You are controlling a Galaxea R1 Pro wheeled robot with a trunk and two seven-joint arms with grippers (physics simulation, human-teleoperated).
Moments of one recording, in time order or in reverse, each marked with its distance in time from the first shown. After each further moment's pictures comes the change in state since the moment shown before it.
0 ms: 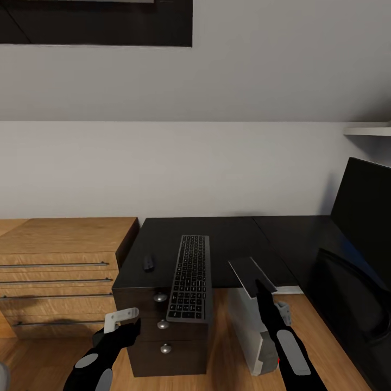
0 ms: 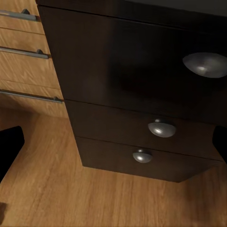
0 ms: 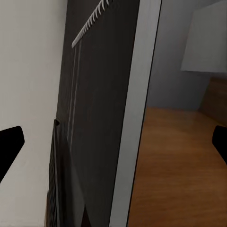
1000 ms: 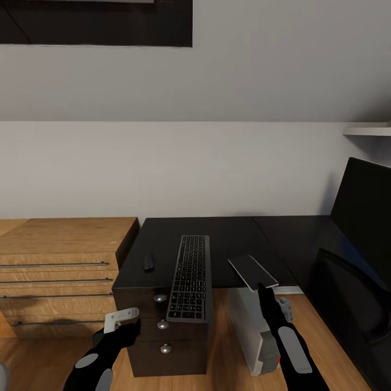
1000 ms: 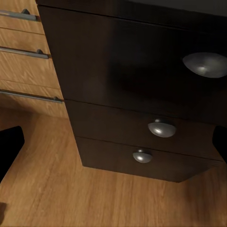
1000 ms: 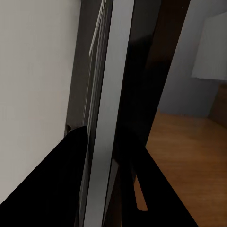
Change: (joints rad) left arm 0.000 0.000 0.000 0.000 0.000 0.000 0.000; right arm 0.000 0.000 -0.002 -0.039 -0.002 -0.001 0.000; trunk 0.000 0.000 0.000
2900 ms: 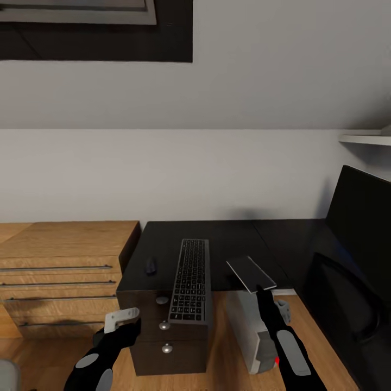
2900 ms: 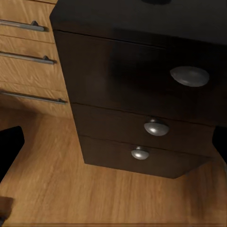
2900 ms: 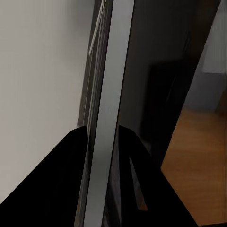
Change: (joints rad) left arm 0.000 -0.002 -0.002 0.000 0.000 0.000 0.002; right arm 0.000 0.001 -0.004 0.041 0.001 0.000 0.058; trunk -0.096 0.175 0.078
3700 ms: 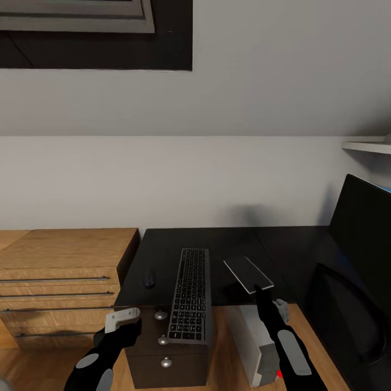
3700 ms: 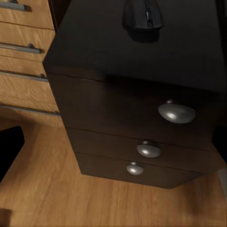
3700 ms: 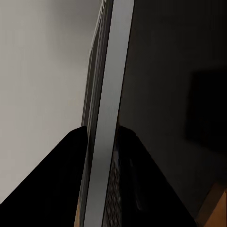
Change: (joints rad) left arm 0.000 0.000 -0.002 0.000 0.000 0.000 -0.005; right arm 0.000 -0.002 -0.004 -0.003 -0.007 0.049 0.007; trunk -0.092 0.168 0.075
